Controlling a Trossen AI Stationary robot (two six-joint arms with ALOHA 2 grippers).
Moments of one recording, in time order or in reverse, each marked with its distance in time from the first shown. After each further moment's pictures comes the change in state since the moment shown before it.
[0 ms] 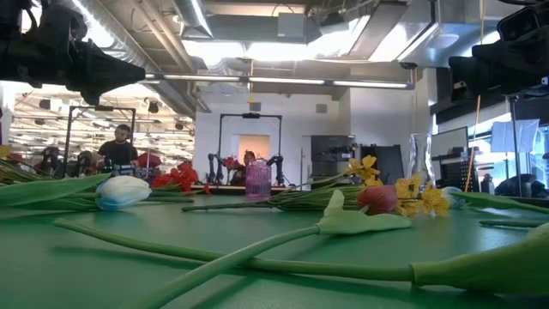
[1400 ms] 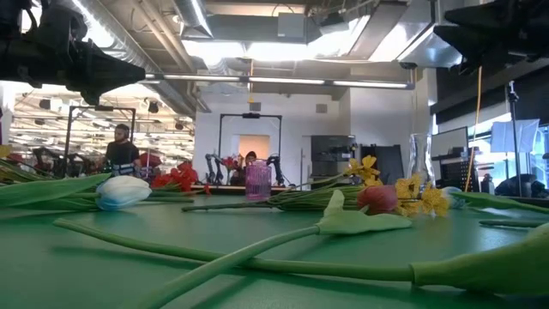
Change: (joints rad) left arm 0.000 0.000 0.000 0.000 0.000 0.000; right arm 0.000 0.032 0.216 -0.048 0.398 0.107
